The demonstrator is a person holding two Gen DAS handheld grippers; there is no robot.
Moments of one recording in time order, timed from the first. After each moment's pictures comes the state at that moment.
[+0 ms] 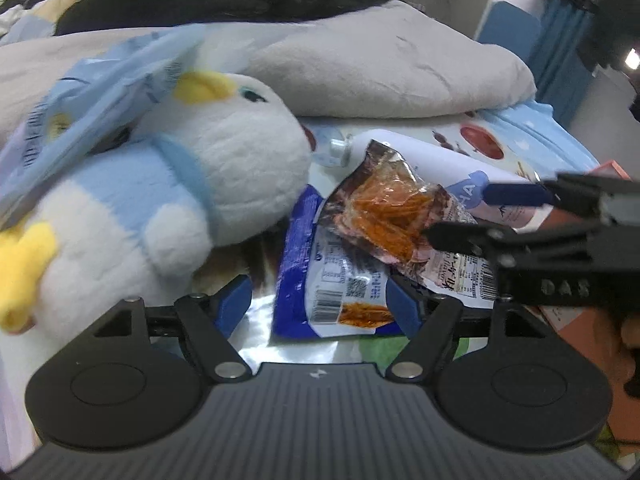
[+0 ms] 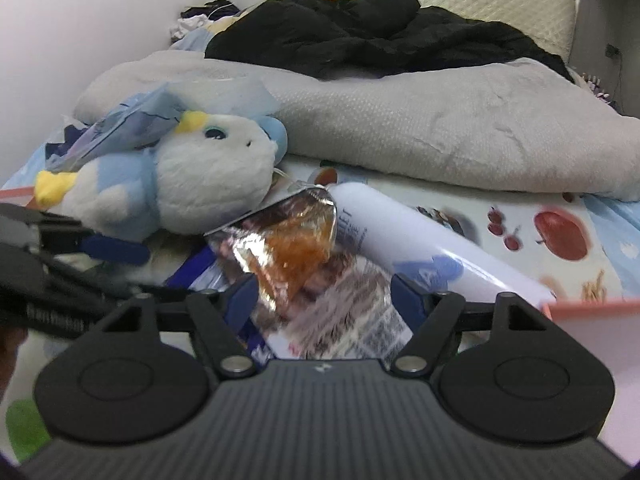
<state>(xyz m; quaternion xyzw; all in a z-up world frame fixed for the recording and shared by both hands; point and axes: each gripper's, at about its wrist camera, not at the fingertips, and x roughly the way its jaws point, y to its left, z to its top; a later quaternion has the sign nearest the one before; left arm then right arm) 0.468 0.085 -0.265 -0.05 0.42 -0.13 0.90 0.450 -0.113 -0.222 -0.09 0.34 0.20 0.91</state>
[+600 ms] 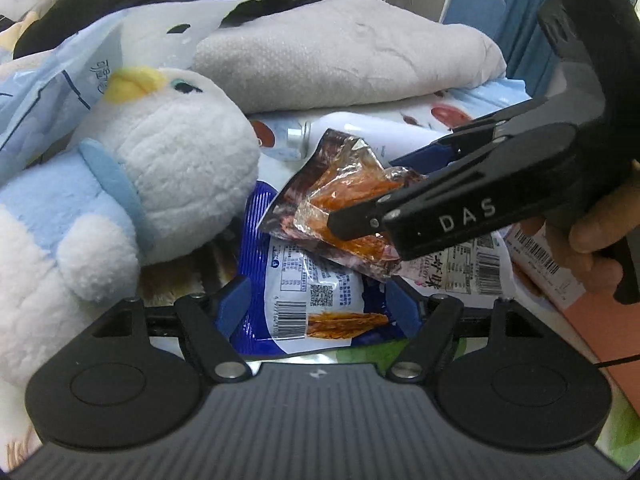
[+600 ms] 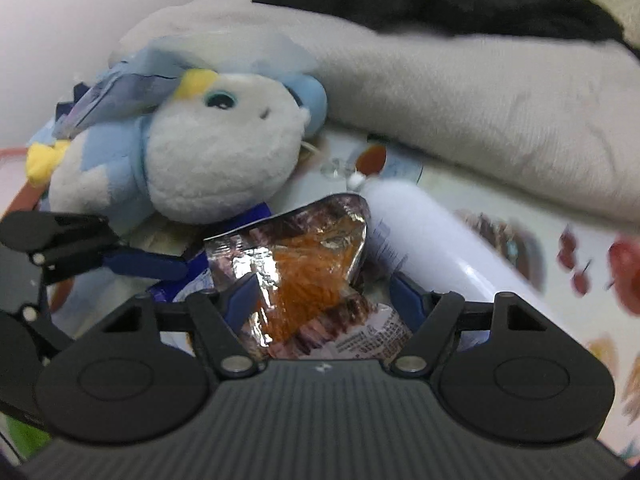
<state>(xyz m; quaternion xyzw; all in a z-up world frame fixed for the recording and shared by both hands) 0.481 0.060 -0.289 -0.01 0.40 -0.17 0.90 0.514 -0.100 -0.244 -0.10 0.42 0.29 0.85</state>
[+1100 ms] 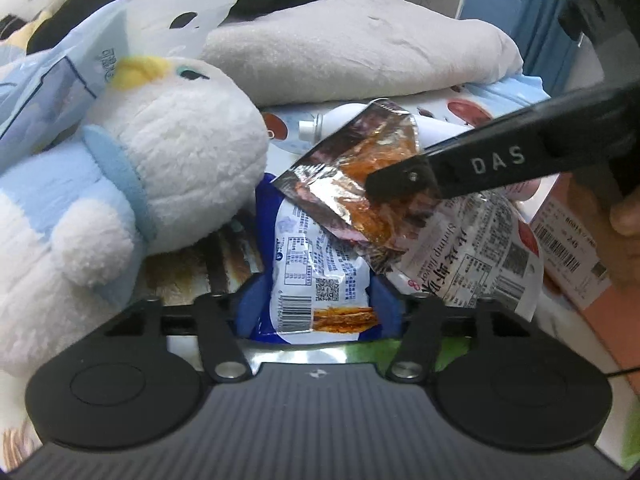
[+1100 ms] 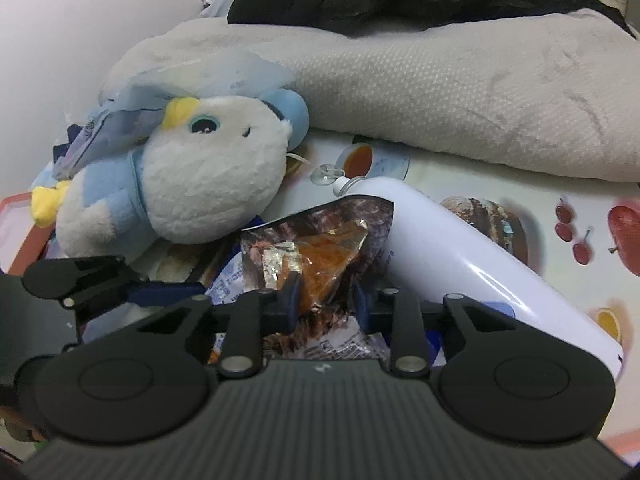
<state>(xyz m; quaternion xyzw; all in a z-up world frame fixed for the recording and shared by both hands) 0.483 0.057 -0.297 0.00 0.41 -0.15 0.90 0.504 -0.116 -0.231 -0.05 0.42 0.27 0.87</state>
